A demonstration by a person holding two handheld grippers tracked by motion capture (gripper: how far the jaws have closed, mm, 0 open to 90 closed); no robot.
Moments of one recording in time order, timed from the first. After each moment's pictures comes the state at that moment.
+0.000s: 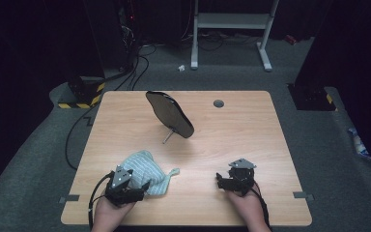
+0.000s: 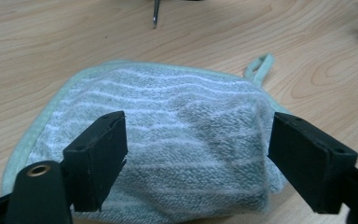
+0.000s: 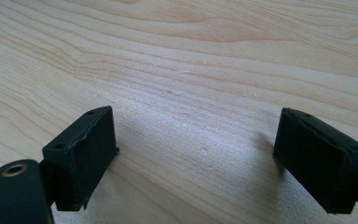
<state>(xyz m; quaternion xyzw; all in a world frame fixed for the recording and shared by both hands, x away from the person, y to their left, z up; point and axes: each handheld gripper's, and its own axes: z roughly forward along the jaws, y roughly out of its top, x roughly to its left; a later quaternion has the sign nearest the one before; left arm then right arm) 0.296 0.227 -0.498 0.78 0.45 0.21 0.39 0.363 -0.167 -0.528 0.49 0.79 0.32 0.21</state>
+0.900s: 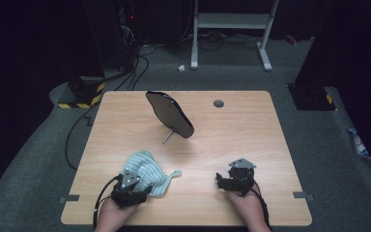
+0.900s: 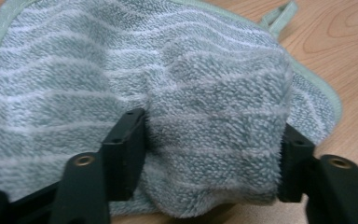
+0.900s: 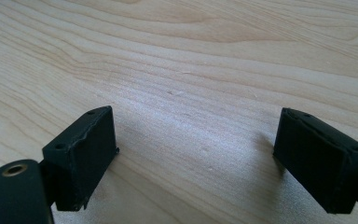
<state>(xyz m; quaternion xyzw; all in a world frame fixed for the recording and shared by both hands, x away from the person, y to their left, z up) 0.299 0.216 -0.521 0.80 0.44 0.19 0.35 0.364 -0.167 -0.528 0.49 0.79 0.32 0.21</state>
